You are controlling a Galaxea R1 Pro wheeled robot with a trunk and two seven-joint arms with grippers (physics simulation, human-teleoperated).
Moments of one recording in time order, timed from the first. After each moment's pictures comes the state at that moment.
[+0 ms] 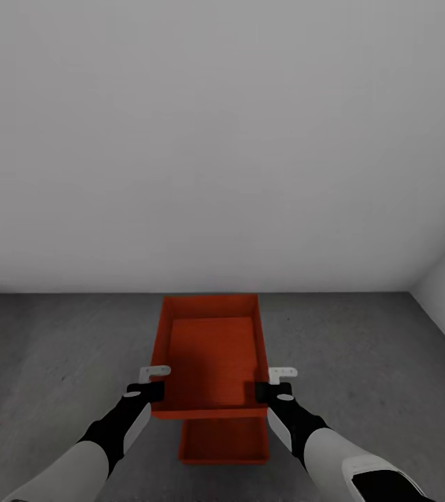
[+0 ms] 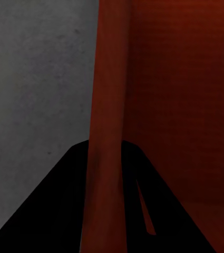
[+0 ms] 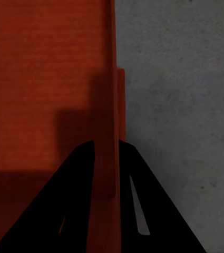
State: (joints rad) left arm -0.65 -0.03 -0.17 -0.45 0.21 0.18 0.22; right arm -0.75 0.17 0.05 -0.19 -0.01 0.00 -0.20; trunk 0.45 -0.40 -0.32
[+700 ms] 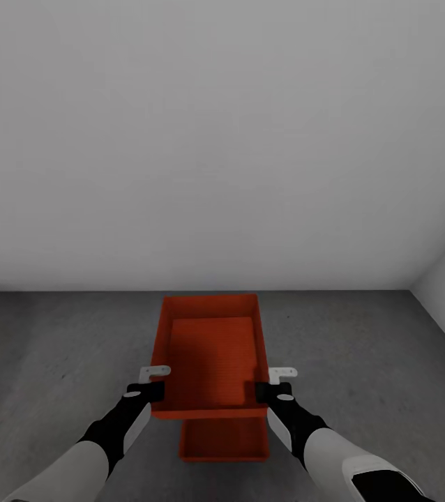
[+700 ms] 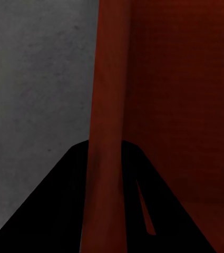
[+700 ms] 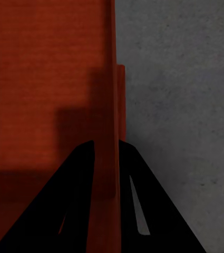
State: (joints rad) left arm -0.65 -0.03 -0.17 -0.45 0.21 0.18 0.22; right arm -0.75 0.17 0.05 -0.19 -0.01 0.00 -0.20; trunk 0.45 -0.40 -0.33
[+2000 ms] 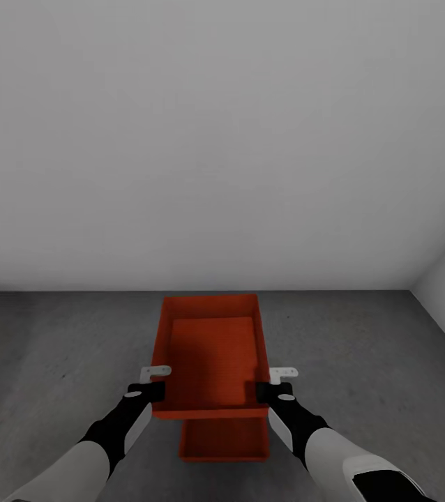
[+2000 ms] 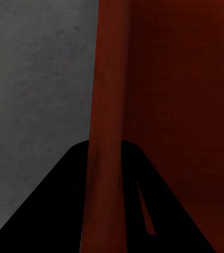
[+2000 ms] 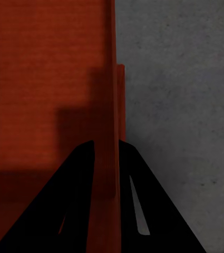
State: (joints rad) left arm -0.65 -0.04 -0.17 -0.45 0.21 0.18 0.23; right arm -0.75 0.17 0.05 -0.19 -0.01 0.00 -0.20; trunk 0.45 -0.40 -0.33
